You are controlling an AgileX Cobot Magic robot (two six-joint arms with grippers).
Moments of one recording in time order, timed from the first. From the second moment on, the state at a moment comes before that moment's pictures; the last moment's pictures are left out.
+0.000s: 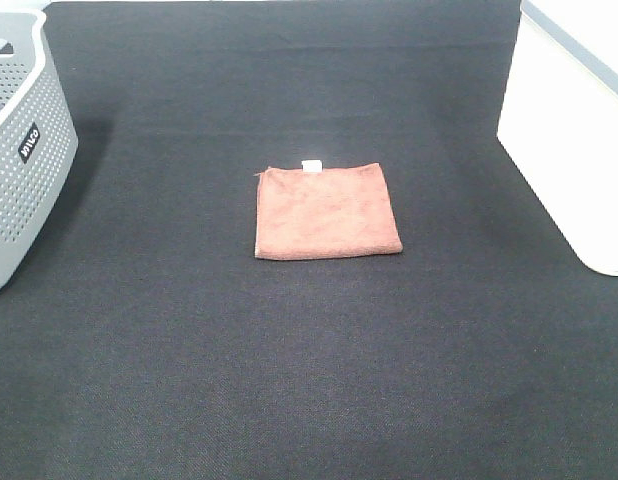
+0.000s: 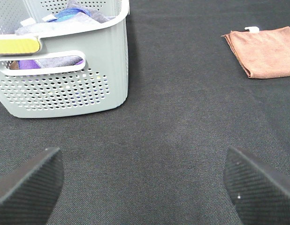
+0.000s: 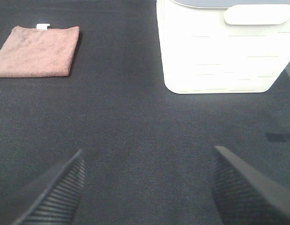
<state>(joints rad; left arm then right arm) -0.01 0.00 -0.50 -0.08 1.06 0.05 0.00 -0.01 -0.50 0.07 1.07 -0.09</state>
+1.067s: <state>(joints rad) -0.01 0.00 -0.50 -0.08 1.06 0.05 0.00 -0.01 -0.50 0.07 1.07 -0.09</state>
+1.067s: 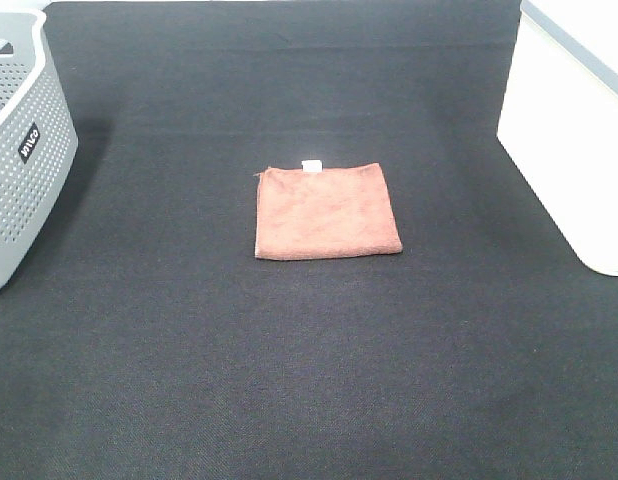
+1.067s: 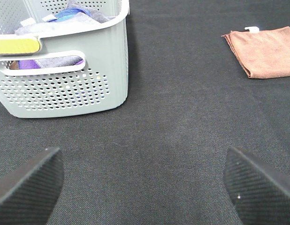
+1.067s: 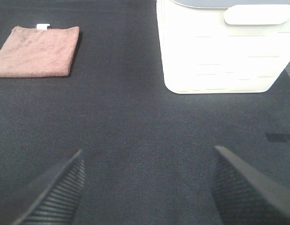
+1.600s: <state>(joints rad) -0.01 0.00 -0.50 -0.08 1.06 0.05 0.00 -0.01 -0.50 0.07 1.07 -0.09</state>
